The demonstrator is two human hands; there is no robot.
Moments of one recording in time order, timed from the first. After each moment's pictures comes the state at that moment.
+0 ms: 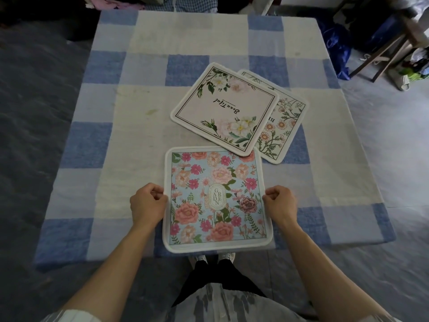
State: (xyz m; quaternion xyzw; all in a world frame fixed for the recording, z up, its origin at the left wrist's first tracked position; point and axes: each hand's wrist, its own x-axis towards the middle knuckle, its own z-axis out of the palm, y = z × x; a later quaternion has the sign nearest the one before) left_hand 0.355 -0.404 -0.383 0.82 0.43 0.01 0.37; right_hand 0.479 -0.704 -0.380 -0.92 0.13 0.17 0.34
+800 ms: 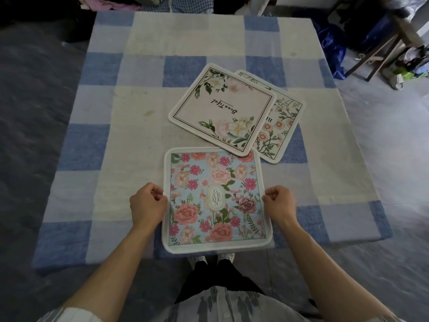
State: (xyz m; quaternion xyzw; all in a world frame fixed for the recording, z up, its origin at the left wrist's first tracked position) left_hand 0.356 -0.404 -0.383 0.84 0.41 0.02 0.36; right_hand 0.479 -0.706 -0.382 -0.90 0.15 0.18 0.36
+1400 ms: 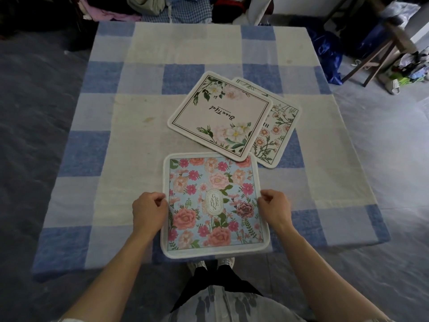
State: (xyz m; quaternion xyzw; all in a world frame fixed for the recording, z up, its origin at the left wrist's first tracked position) left_hand 0.354 -0.410 -0.377 0.87 0.36 0.02 0.35; right_hand 0.478 -0.701 -0.380 -0.91 0.09 0.20 0.34
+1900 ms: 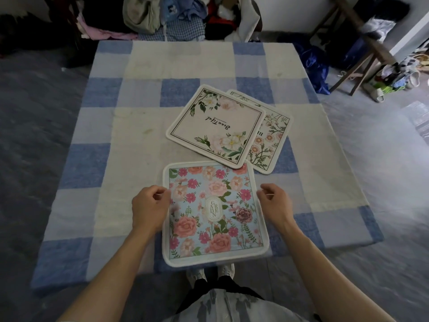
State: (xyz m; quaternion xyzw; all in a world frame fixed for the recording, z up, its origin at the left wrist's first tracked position) left_hand 0.372 -0.403 -0.351 0.83 0.35 0.06 0.42; right_hand 0.486 -0.700 -0.355 -0.91 0.07 0.13 0.40
